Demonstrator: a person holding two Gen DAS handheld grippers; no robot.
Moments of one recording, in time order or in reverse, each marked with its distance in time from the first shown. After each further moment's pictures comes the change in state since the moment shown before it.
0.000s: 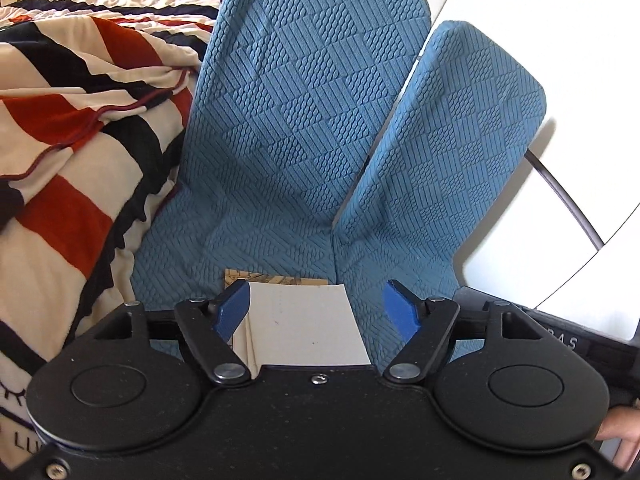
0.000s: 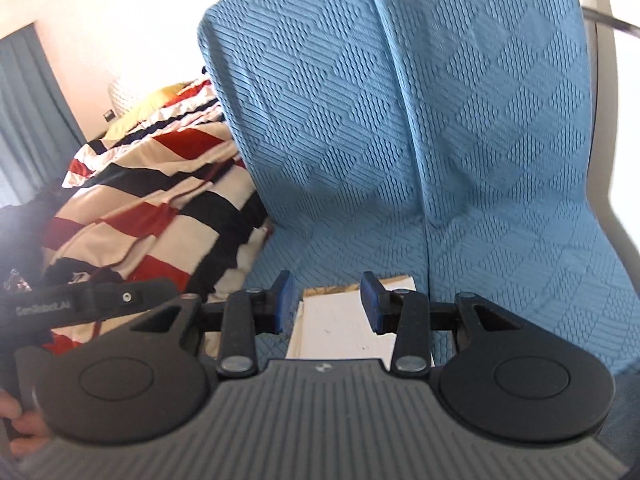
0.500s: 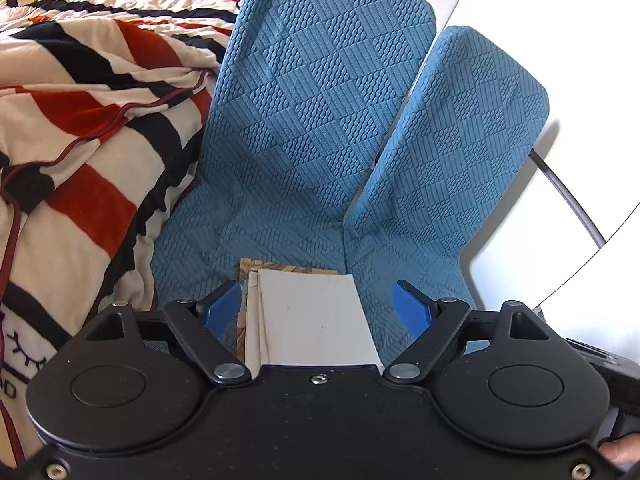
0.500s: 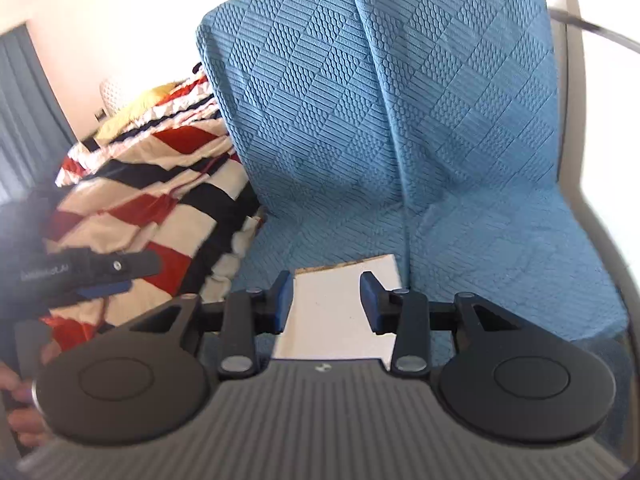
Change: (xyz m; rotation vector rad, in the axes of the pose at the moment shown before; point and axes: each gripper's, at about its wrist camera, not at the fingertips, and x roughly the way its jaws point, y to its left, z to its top) left arm -0.032 0.002 -0.023 -0.017 -0.003 0.042; right arm -0.051 0.009 -0.026 -0.011 0.008 -0.069
